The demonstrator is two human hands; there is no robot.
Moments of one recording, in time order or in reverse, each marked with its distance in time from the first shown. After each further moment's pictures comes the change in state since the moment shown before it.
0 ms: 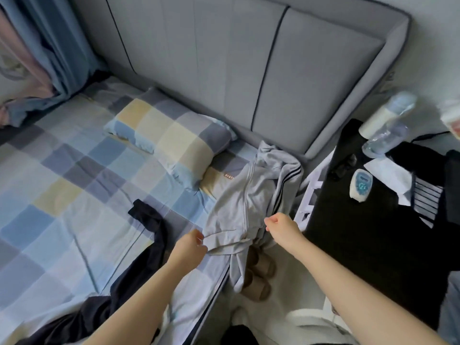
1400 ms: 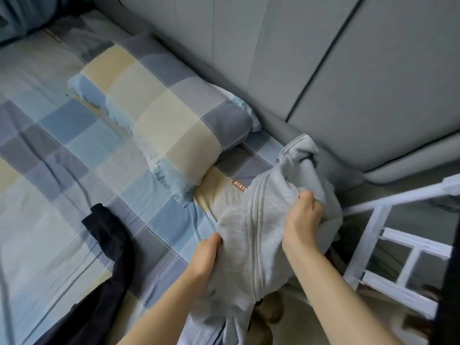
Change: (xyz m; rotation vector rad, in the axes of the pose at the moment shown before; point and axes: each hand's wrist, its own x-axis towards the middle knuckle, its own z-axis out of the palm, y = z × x) left_hand 0.274 0.015 0.076 -0.902 -0.129 -0.299; right_hand 0.300 -0.050 0.062 0.821 0.555 0.057
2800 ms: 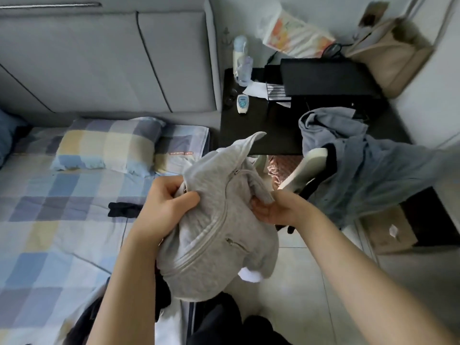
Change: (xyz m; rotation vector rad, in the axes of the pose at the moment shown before) left_hand -0.671 -0.114 -0.016 0.611 -0.421 0.974; right_hand -0.489 -0.007 -0.495 0.723 -0.393 0.787
